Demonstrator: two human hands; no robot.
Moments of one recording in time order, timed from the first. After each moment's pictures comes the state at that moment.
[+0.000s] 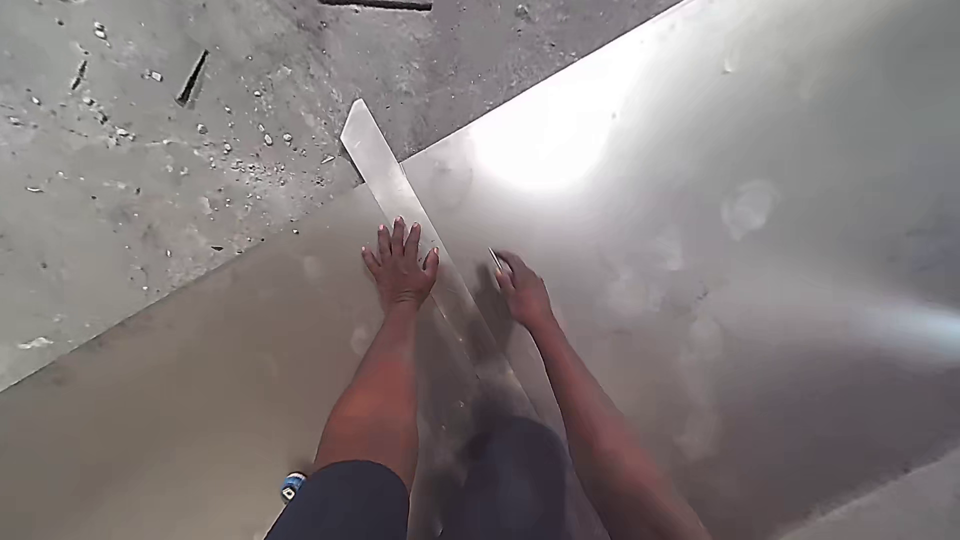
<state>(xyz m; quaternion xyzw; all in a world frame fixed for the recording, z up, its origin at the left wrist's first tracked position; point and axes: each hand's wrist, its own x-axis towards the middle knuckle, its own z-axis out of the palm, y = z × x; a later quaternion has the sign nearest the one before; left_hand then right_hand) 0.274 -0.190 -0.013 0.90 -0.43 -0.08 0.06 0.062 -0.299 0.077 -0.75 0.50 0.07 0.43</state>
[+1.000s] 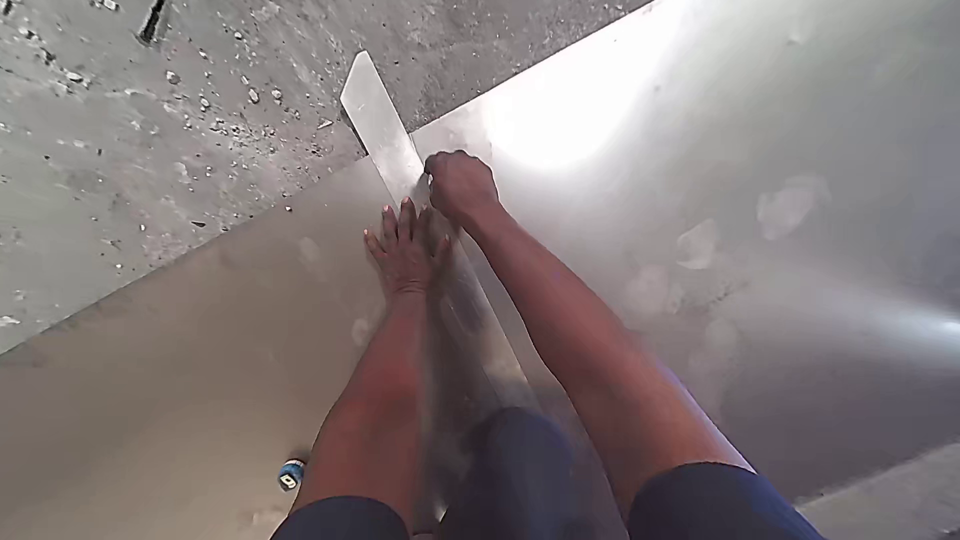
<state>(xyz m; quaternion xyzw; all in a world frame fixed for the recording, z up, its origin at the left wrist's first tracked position) 0.276 -0.196 -0.001 0.90 -0.41 -0.14 0.03 0.269 -0.364 0.080 -0.87 0.38 0.22 0.23</state>
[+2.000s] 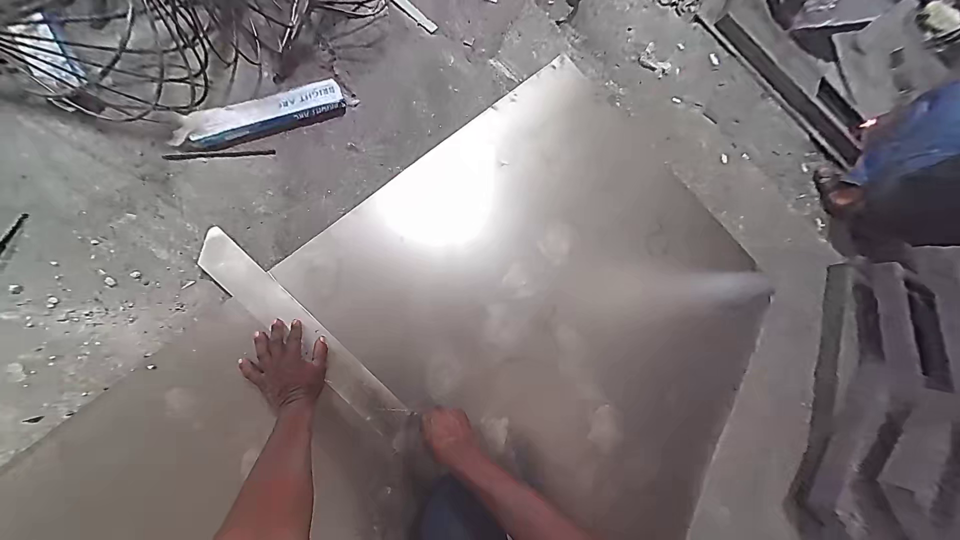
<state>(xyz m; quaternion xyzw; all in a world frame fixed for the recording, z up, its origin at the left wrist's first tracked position) 0.265 -0.194 0.008 0.90 -0.42 -0.09 0.05 -0.020 -0.205 0.144 -0.71 0.48 0.35 0.39</state>
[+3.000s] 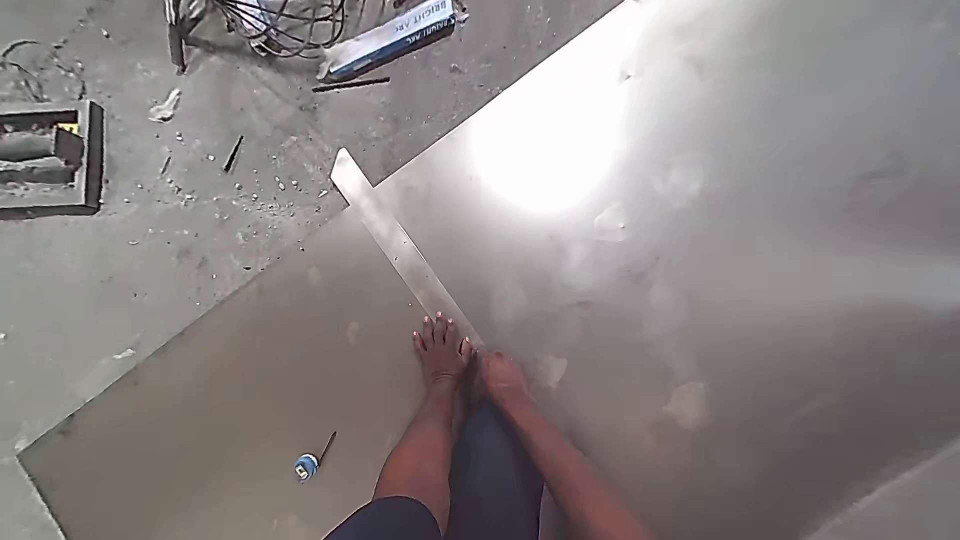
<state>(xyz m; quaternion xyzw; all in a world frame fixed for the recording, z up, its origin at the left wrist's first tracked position) 0.052 -0.063 0.011 0.87 -0.48 -0.10 0.01 -0.051 -0.141 0.138 -0.74 0.49 0.33 0.34</state>
